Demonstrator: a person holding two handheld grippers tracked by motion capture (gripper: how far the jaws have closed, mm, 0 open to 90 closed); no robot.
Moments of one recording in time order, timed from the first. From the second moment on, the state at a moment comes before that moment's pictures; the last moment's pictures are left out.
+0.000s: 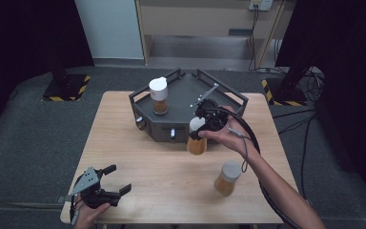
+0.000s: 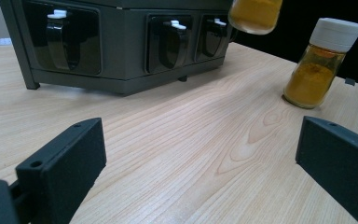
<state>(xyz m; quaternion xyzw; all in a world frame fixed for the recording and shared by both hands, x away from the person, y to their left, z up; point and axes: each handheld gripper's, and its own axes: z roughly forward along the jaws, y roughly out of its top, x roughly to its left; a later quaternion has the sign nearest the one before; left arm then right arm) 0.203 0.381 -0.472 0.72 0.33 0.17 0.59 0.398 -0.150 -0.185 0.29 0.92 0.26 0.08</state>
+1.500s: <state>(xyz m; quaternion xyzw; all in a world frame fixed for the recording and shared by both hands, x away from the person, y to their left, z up) 0.206 0.383 -0.475 0.71 0.34 0.17 0.59 0.472 -0.116 -0.123 0.33 0.90 0.26 0.10</state>
